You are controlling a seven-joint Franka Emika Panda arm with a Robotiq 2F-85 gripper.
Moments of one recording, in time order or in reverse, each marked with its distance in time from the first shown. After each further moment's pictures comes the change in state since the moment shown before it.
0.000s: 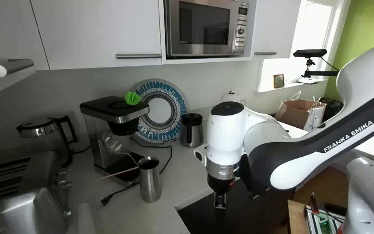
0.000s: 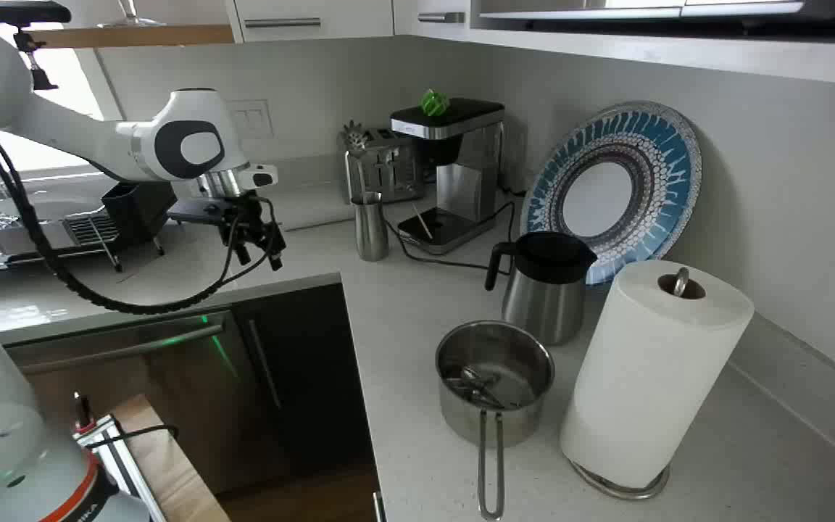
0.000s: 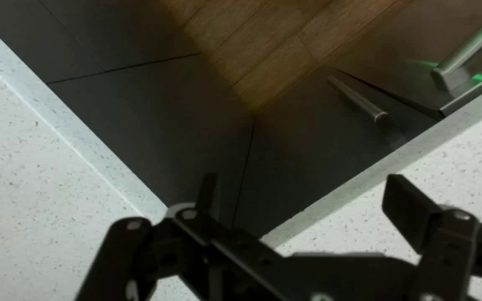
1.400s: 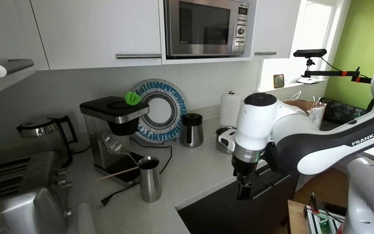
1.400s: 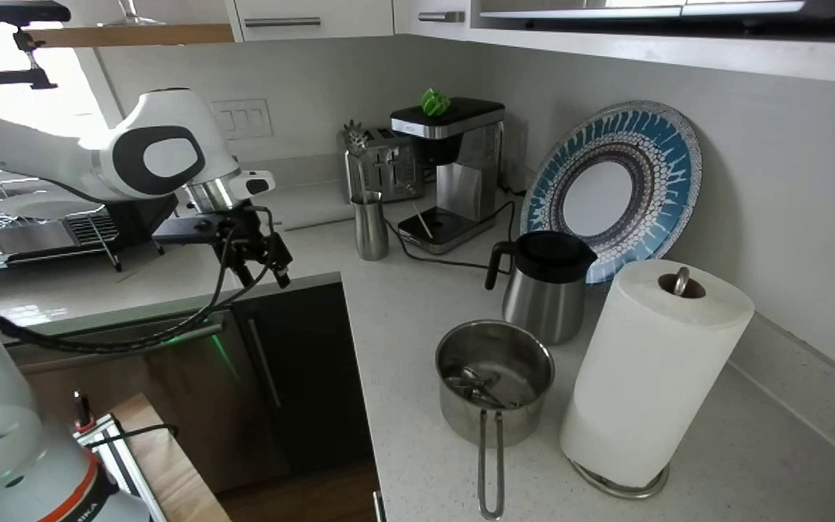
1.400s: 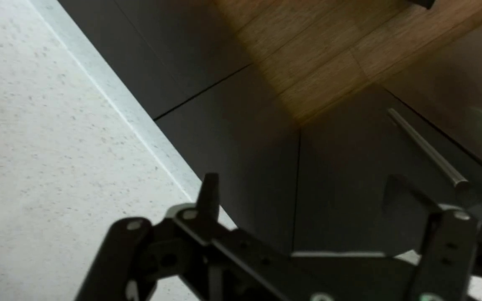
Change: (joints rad) arm -0.017 -0.277 -0.136 -0.218 -0.132 -0.001 -0.159
